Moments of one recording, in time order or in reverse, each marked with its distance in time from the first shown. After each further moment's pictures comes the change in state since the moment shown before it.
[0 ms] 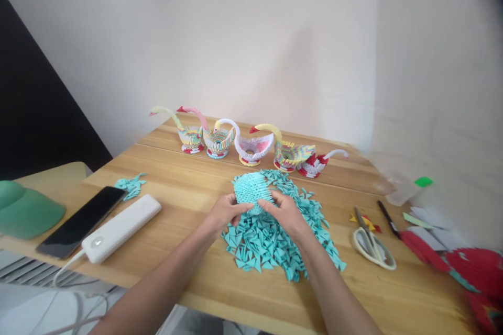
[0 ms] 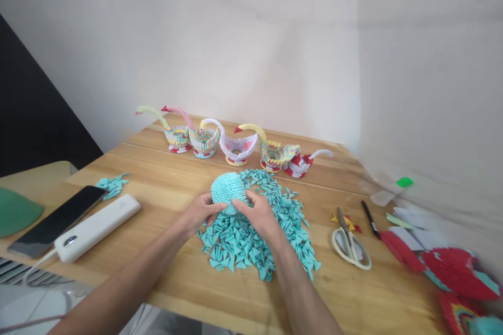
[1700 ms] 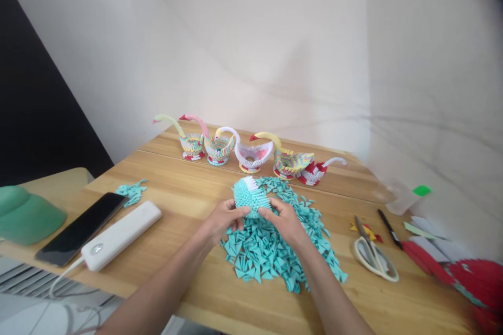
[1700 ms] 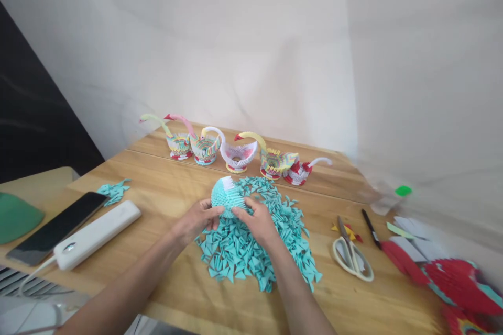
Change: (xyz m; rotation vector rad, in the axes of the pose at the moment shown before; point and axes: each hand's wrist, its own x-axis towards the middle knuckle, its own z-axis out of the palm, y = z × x) left_hand 0.004 -0.002 -0.006 -0.110 -0.024 -0.007; right_hand 0.000 -0.002 -0.002 -0.010 -0.002 -0.057
